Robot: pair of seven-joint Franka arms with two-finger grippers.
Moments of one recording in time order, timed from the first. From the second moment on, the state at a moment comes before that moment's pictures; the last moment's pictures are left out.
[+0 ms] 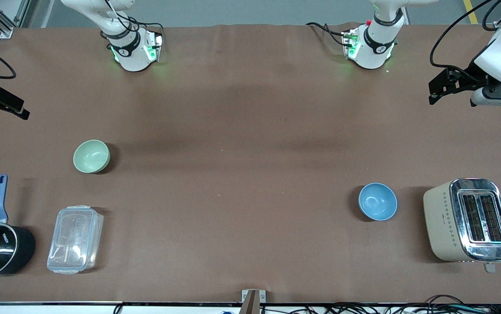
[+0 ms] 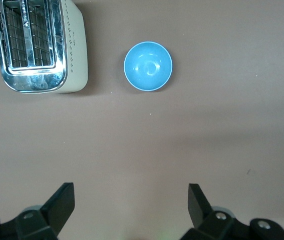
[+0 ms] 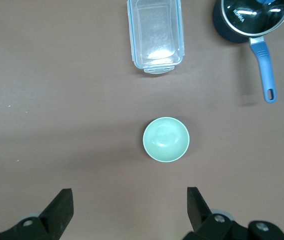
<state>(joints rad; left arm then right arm) 0.01 -0.09 -0.15 -1.64 0.00 1.56 -0.05 -0.05 -0.02 -0.04 -1.57 0.04 1.54 0.01</state>
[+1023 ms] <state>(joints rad) 0.01 0.30 -0.14 -1.72 0.06 1.99 -0.05 -0.09 0.01 -0.05 -1.72 0.05 1.70 -0.04</state>
